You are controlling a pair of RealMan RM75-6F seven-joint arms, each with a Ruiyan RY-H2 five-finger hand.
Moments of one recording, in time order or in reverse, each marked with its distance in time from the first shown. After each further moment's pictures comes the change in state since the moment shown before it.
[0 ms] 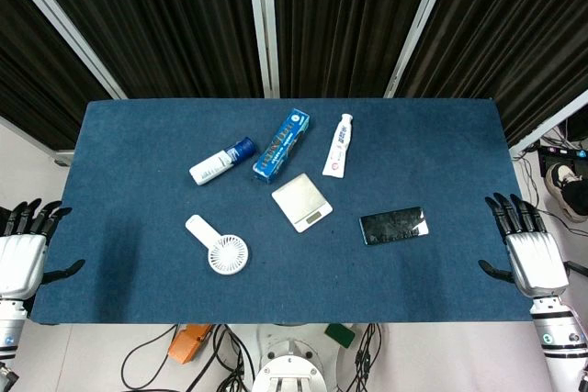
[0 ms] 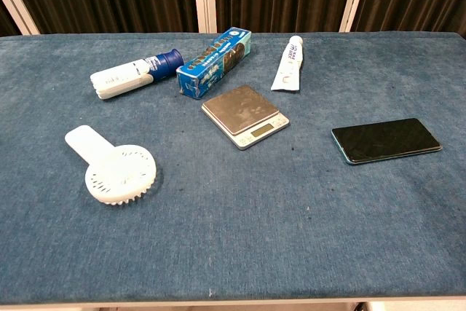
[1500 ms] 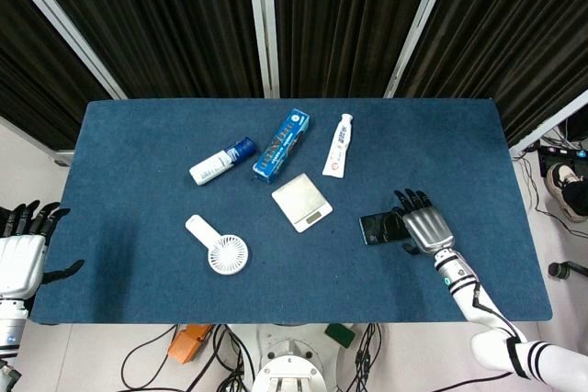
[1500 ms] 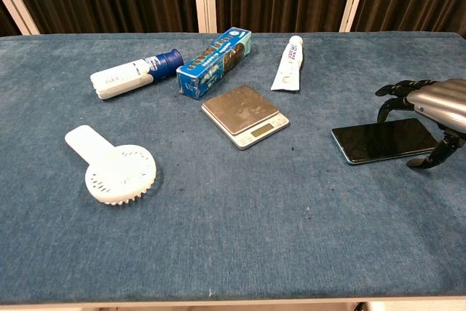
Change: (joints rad) left arm 0.002 -0.017 -0.005 0.008 -0.028 -0.010 0.007; right arm 0.350 -0.405 0.023 0.372 0.169 -0.468 -0.168
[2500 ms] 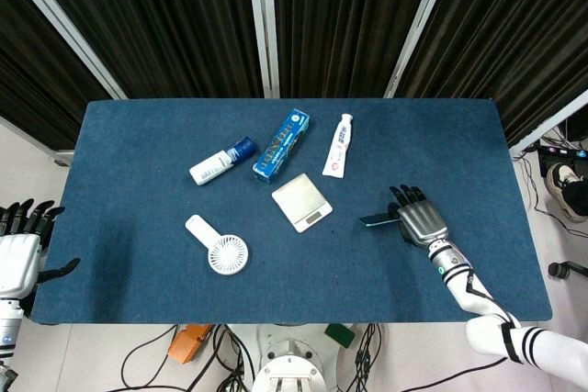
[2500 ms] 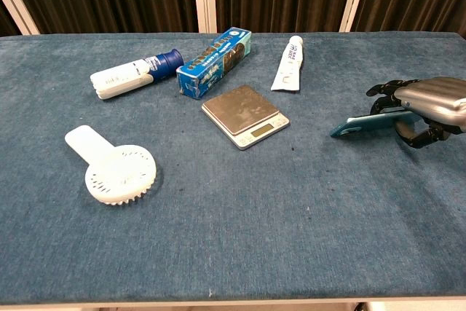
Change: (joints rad) left arm 0.003 0.006 -0.005 0.008 -0.005 0.005 -0.006; right arm 0.082 0.021 0.014 -0.023 0.128 -0.110 -0.020
